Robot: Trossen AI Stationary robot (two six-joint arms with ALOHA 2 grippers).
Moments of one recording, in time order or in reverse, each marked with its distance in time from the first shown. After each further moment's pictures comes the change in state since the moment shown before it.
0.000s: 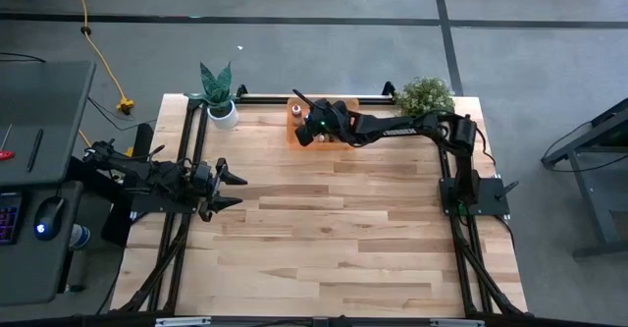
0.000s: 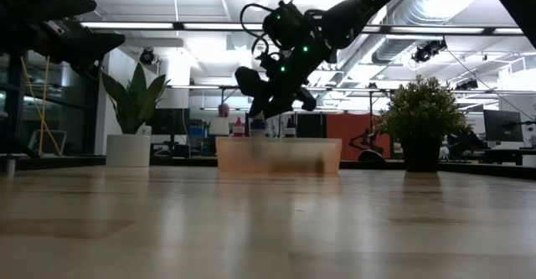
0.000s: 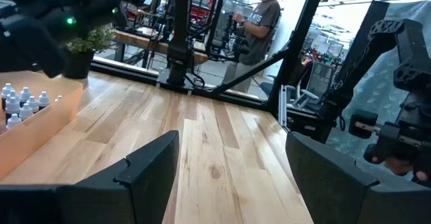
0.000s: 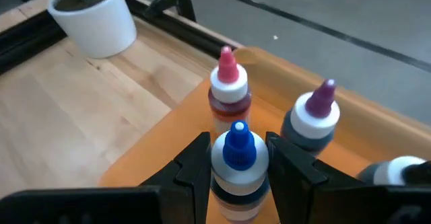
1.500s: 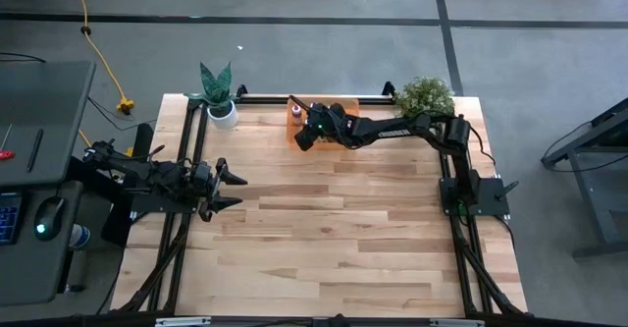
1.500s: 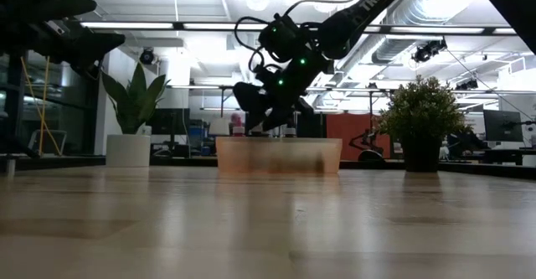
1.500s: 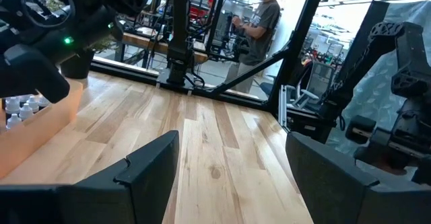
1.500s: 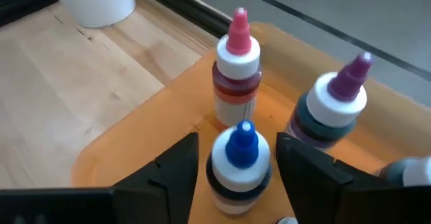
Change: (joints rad) left arm 0.000 0.000 0.000 0.000 0.000 0.000; right arm -0.003 0.060 -0.001 0.017 -0.020 -0.061
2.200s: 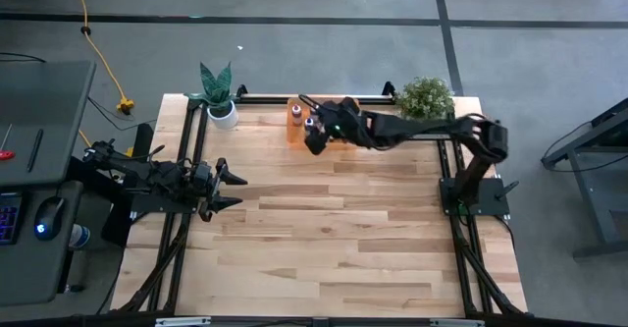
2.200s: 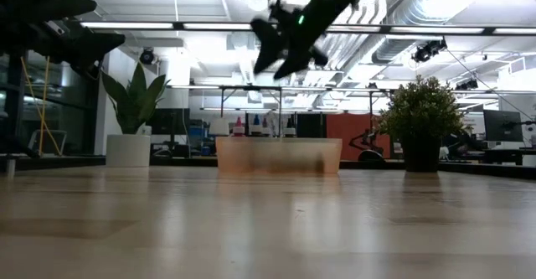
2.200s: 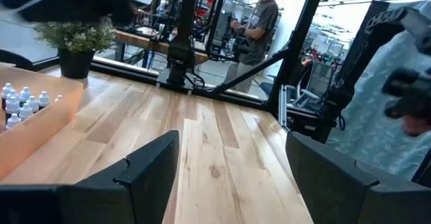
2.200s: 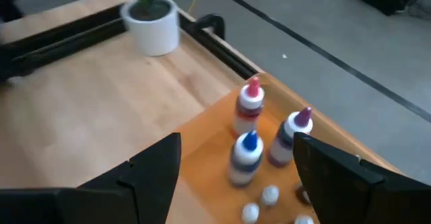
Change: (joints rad) left arm 0.000 0.000 0.000 0.000 0.000 0.000; right arm 0.089 -0.276 0.000 -0.229 0.045 -0.065
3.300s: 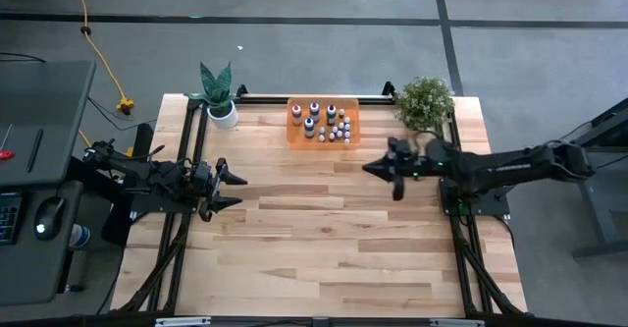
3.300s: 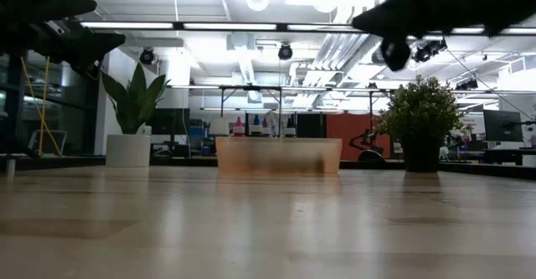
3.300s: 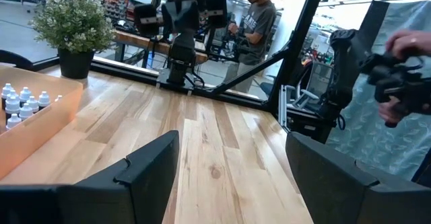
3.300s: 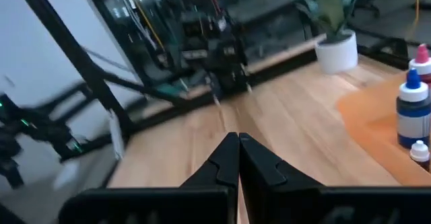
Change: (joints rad) left arm 0.000 0.000 0.000 0.000 0.000 0.000; right arm 0.145 -0.834 -0.949 0.607 -0.488 0.108
